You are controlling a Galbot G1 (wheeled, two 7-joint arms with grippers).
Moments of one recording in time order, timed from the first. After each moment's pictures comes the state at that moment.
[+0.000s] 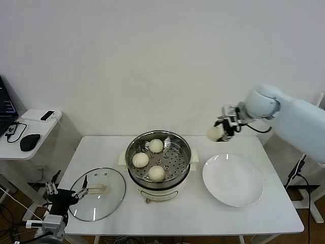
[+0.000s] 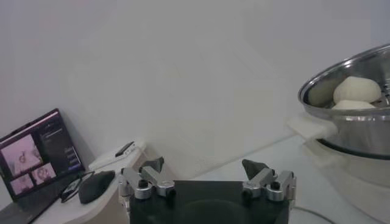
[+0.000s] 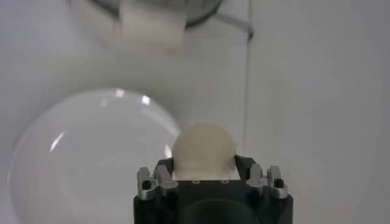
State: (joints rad) left arm 1.66 -1.22 -0.74 -2.20 0.06 0.25 -0.07; right arm 0.42 0.73 -0.96 1.48 0.13 -0.42 -1.03
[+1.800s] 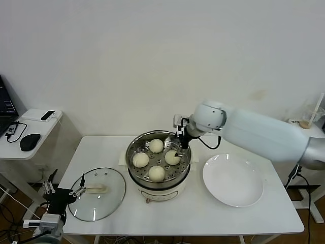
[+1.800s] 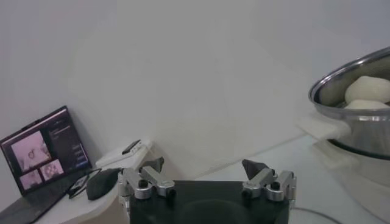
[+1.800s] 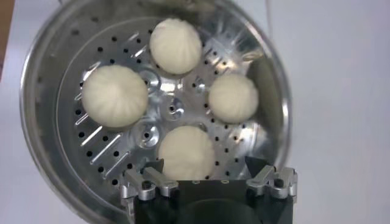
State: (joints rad) left arm 1.65 -1.24 -0.75 -2.20 0.05 0.24 -0.07; right arm 0.37 0.92 -1.02 1.53 0.47 -0.70 -0.72
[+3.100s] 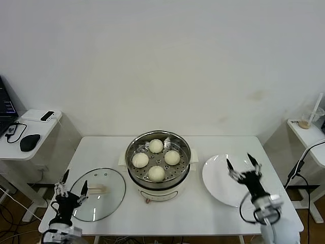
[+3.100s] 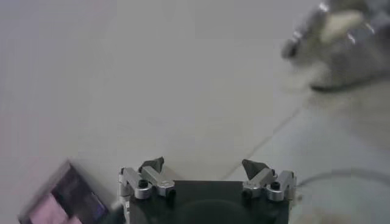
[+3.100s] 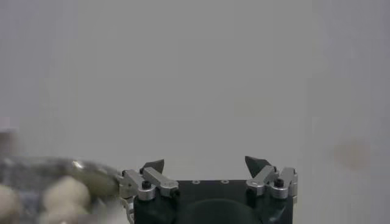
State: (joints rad) left arm 1.63 -1.14 -0.66 -1.92 0.75 0.00 -0.18; right arm -1.42 1.31 0.76 1.86 0.24 0.06 -0.24
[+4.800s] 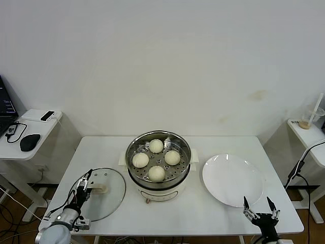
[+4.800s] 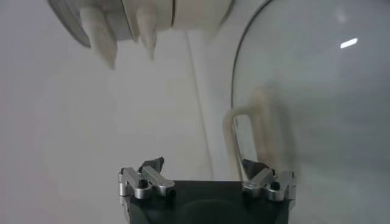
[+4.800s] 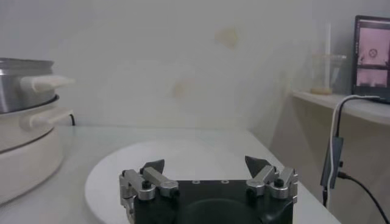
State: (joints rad) left arm 1.30 -1.07 -0.52 -1.49 1.25 -0.08 -0.16; right arm -1.65 1.52 0.89 1.88 0.15 0.09 -0.21
